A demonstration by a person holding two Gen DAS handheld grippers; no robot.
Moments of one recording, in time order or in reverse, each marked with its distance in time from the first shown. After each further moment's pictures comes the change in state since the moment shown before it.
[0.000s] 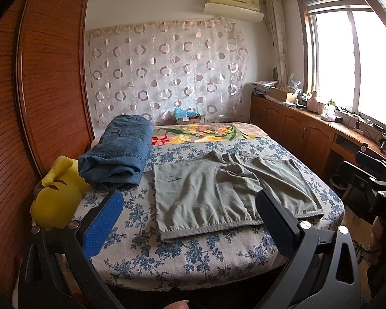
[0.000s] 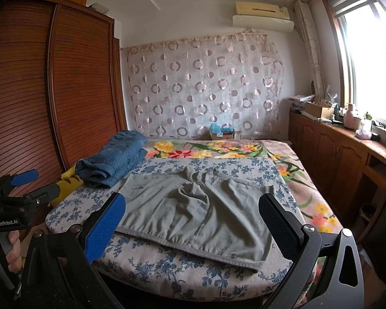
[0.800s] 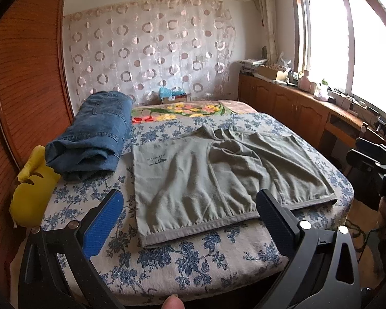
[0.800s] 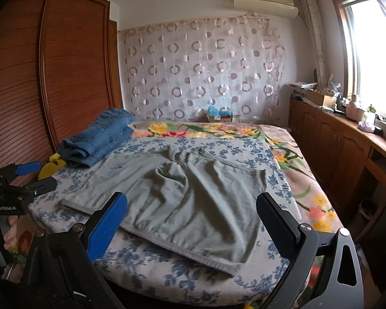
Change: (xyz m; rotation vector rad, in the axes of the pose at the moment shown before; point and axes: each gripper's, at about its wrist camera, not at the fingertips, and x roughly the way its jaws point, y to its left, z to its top) left arm 0.084 -0.006 -0.024 0.036 0.112 -0.085; right arm 0.027 -0.037 0.001 -0.036 0.092 -0.002
